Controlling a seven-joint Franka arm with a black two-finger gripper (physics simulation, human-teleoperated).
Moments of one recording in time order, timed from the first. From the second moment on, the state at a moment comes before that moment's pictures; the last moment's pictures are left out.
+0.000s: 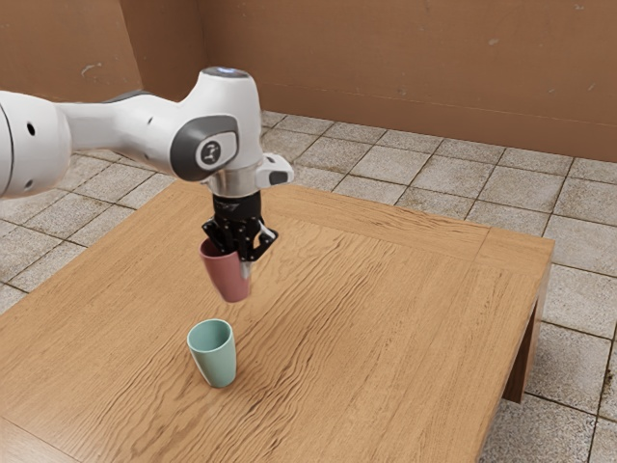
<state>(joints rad) -0.27 0.14 0.12 -1.87 0.02 1.89 -0.27</state>
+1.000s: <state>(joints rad) -0.27 -0.10 0.10 -2.23 0.03 2.02 -0.44</state>
